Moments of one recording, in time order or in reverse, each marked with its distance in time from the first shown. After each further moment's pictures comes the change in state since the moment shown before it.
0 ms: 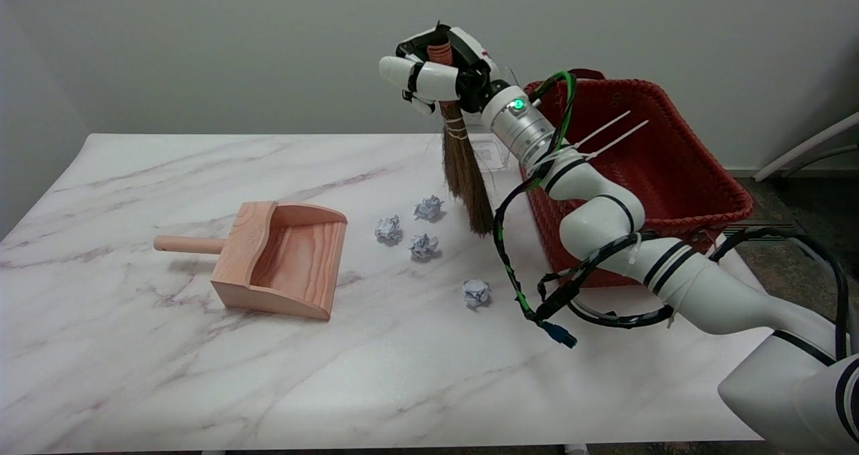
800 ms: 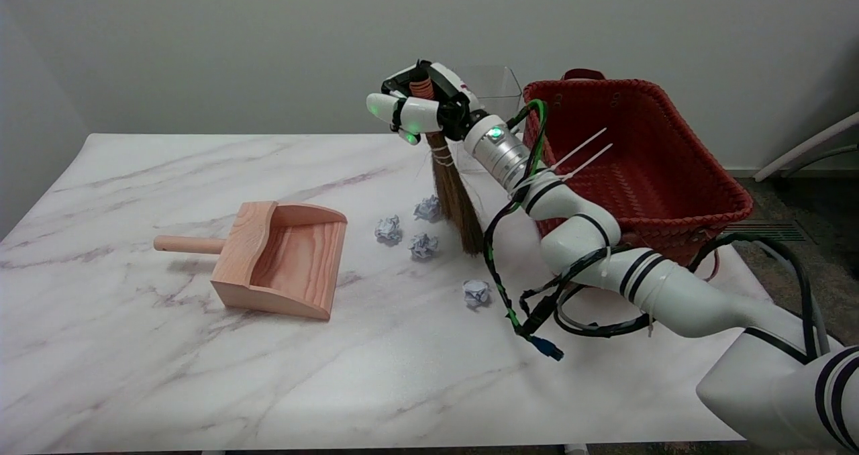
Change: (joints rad) arm 0.039 -0.068 -0.076 -0.210 -0.102 0.105 0.070
